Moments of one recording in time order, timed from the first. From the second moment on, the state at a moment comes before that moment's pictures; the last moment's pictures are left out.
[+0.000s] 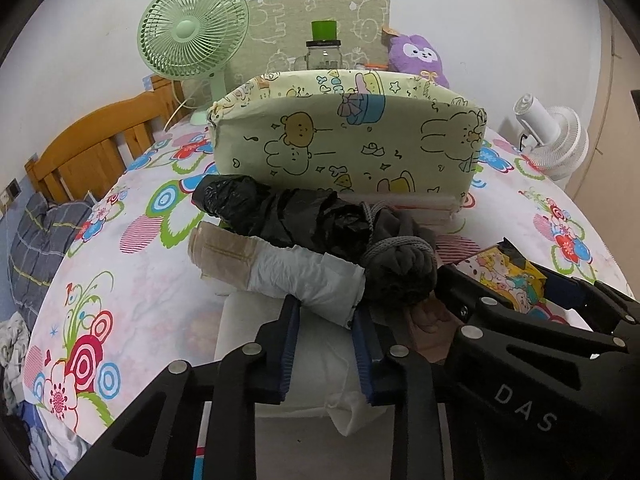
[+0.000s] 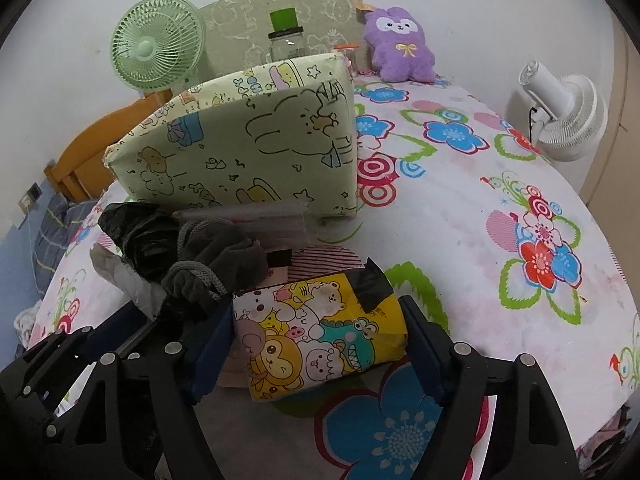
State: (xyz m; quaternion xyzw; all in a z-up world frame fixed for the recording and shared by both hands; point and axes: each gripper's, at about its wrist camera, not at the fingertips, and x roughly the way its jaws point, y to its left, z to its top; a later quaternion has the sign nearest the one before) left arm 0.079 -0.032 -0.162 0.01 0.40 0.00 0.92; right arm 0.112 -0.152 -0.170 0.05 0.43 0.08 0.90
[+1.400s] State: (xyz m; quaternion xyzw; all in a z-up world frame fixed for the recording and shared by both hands) left arm 0.038 -0.033 -0.068 0.00 0.29 -0.01 0.96; right arm 0.059 -0.135 -0.059 0.03 0.31 0.07 0.95
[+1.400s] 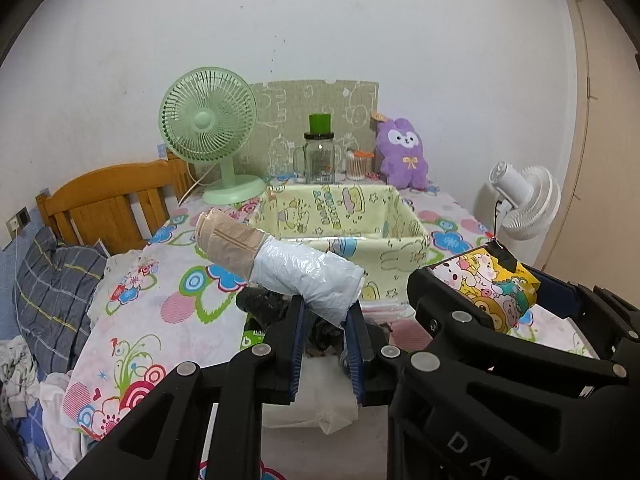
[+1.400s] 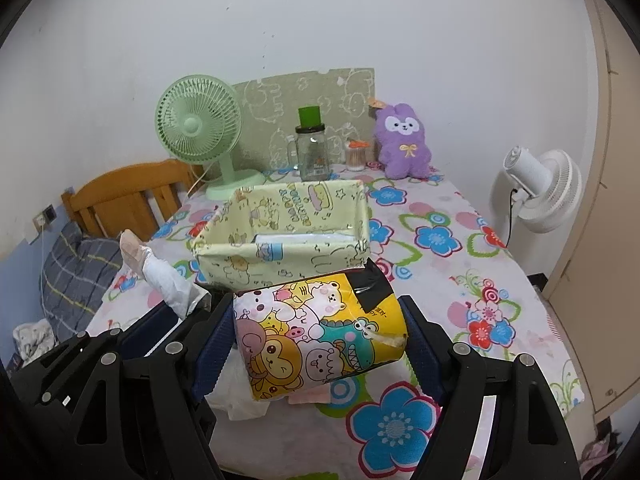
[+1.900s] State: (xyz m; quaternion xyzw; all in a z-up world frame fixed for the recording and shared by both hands) left arm 0.046 -0.030 -0.045 0.00 0.26 0.00 0.97; right arm 0.067 -0.136 -0.036 0.05 0.29 0.07 0.95
